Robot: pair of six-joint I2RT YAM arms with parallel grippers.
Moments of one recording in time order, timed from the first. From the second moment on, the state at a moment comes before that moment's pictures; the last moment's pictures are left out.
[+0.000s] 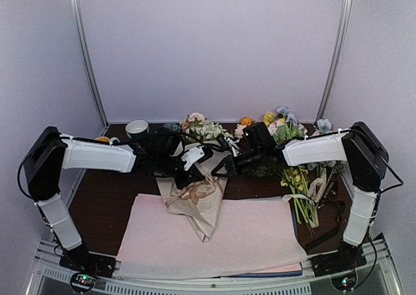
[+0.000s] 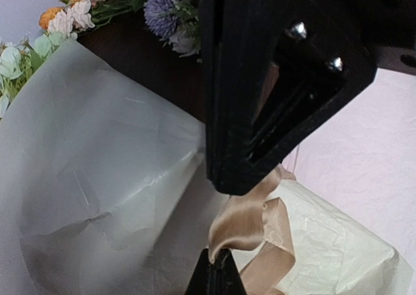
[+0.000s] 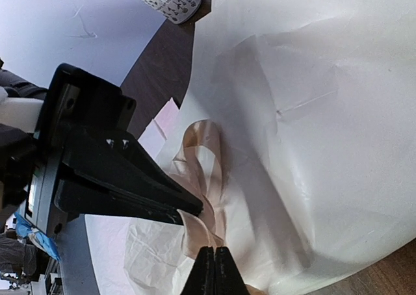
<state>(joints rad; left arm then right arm) -0.79 1.75 1.10 -0.10 0.29 0.30 0.68 1.88 1.18 0.04 -0.67 0.39</state>
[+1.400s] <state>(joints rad) -0.76 1.81 1.05 0.00 0.31 0.17 0.82 1.89 1.08 0.14 -0.34 0.57</state>
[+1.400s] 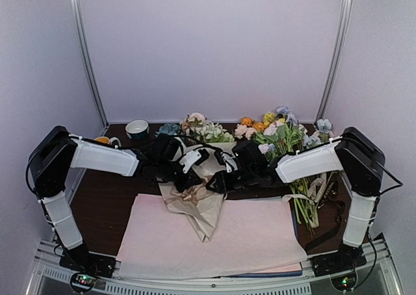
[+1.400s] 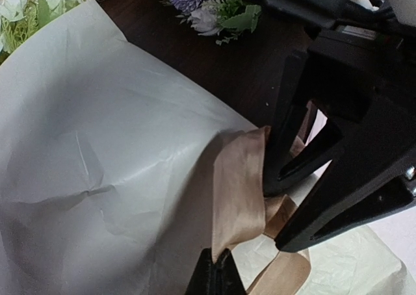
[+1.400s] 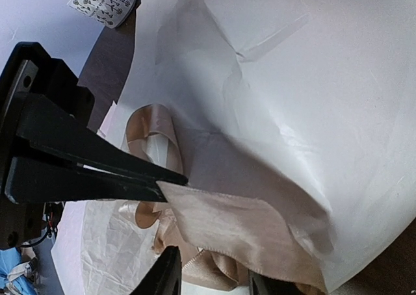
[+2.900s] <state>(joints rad) -0.70 1.78 1.07 -0.37 0.06 0.13 0.82 1.90 1.12 0.04 -0.45 0.52</state>
